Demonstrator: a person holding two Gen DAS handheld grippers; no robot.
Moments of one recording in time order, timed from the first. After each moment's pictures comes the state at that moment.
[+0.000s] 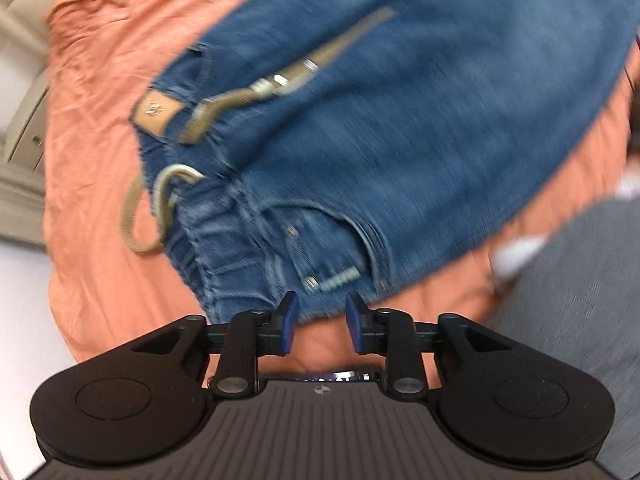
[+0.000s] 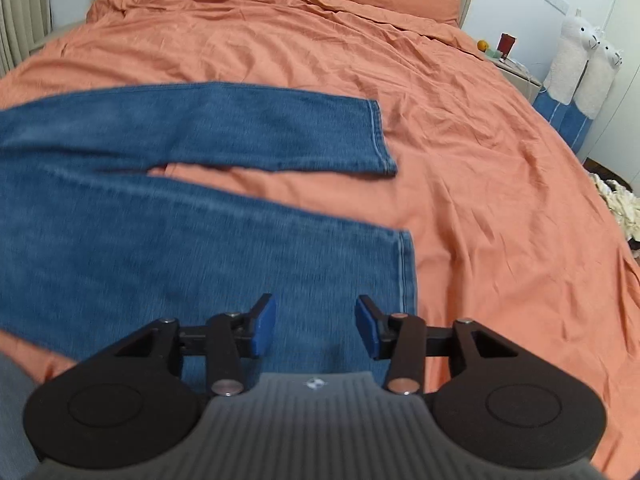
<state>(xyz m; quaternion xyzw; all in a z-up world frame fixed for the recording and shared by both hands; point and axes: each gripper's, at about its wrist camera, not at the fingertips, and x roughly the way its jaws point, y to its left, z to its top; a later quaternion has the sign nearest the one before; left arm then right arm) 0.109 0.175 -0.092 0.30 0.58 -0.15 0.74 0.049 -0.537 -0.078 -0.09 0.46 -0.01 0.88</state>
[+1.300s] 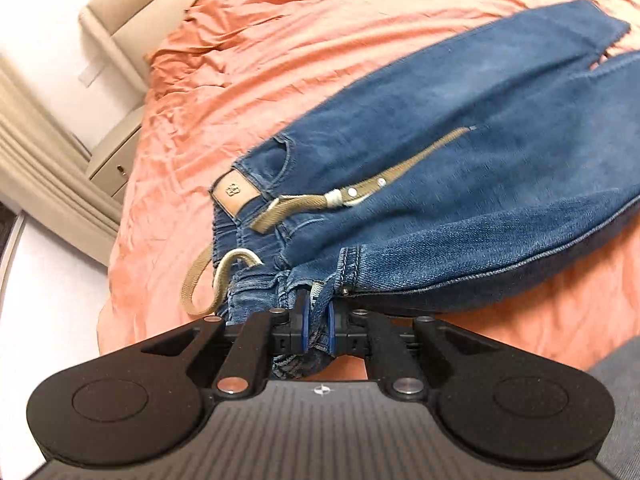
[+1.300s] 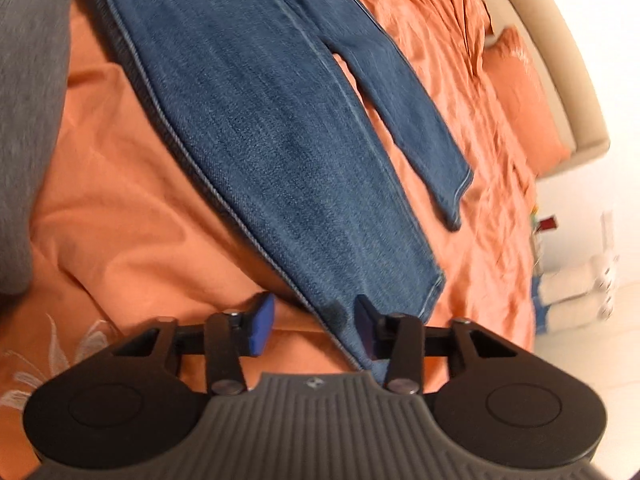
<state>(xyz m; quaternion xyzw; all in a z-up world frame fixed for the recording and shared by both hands) 0.103 0.143 -0.060 0.25 0.44 -0.03 0.86 -0.010 -0.460 -0.149 -0.49 0.40 0.10 0.76</state>
